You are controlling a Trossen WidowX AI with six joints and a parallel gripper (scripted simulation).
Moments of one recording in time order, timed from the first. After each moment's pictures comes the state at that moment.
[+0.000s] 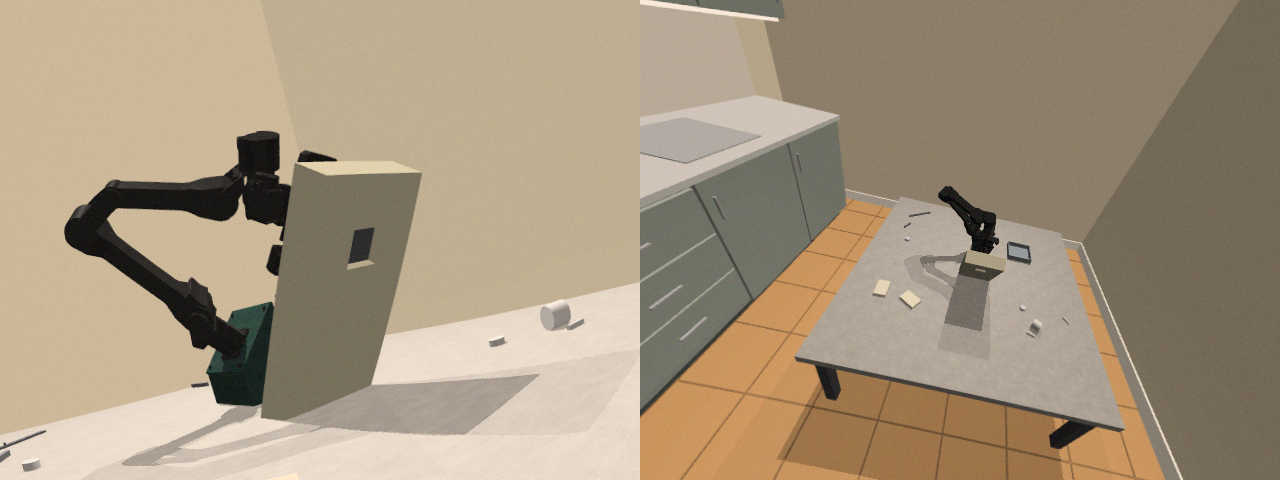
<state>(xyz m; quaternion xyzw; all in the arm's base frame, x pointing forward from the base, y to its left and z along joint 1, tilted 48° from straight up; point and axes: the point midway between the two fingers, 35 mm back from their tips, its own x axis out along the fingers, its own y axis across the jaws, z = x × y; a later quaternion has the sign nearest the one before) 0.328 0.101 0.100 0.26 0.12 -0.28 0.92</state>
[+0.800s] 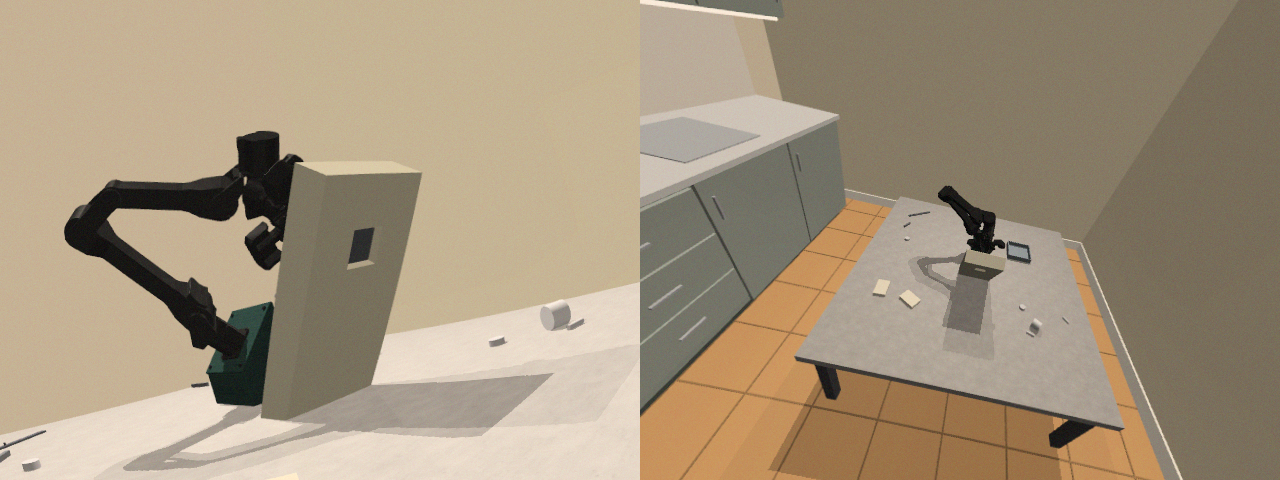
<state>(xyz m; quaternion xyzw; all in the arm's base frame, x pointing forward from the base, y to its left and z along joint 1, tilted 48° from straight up) 0.328 0.100 0.100 -0.10 0.22 -0.22 0.95</state>
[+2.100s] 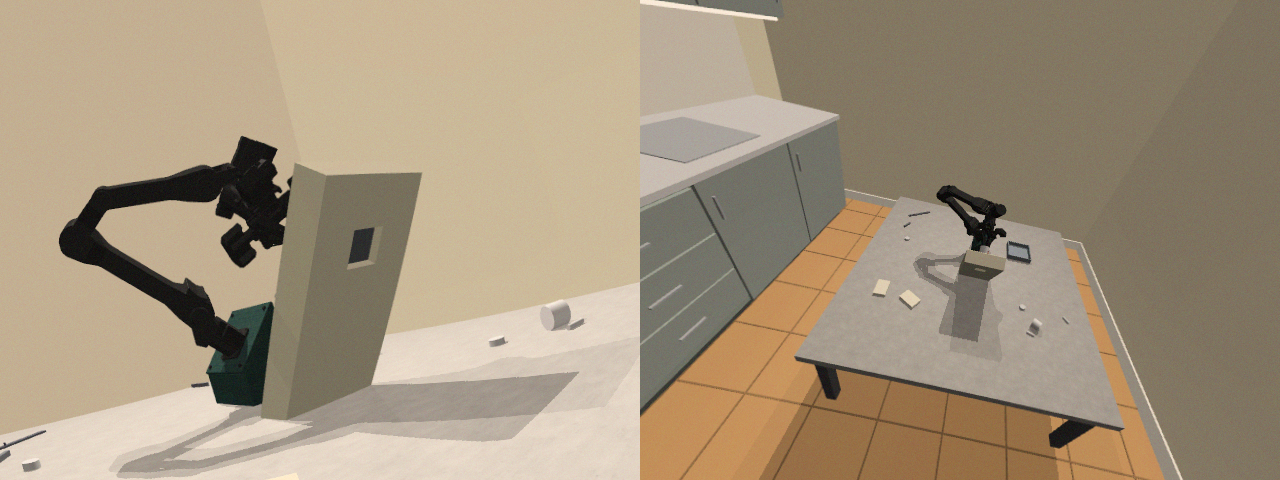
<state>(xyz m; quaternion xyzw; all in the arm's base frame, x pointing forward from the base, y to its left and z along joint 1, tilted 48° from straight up) 0.259 0.117 0.110 -0.09 0.23 -0.22 0.94</state>
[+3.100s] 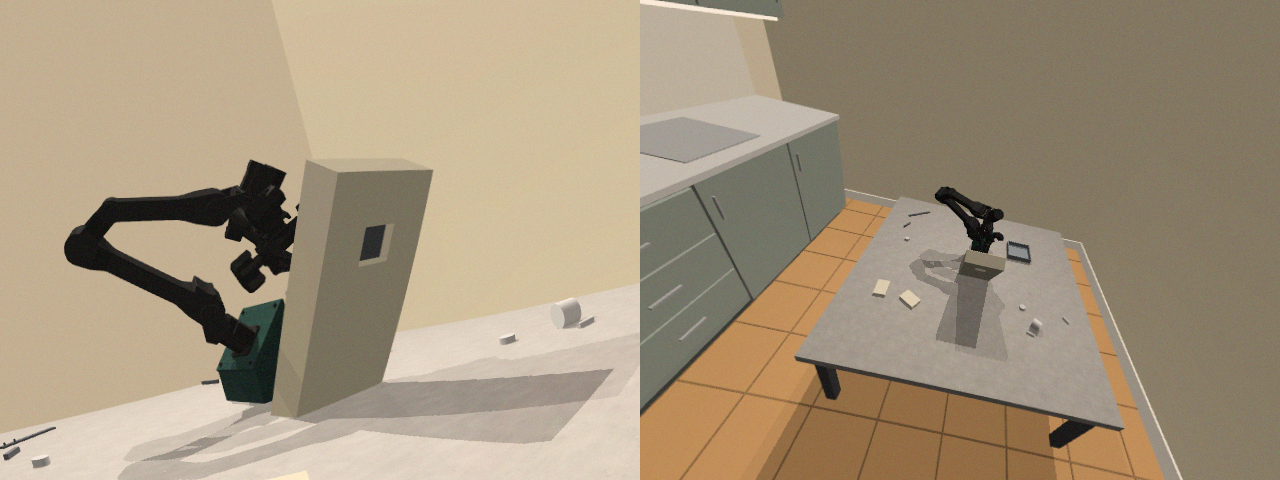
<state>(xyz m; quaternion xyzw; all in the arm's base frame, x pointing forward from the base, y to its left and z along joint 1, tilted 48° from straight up) 0.235 0.087 0.083 -0.09 0.23 -0.22 0.94</state>
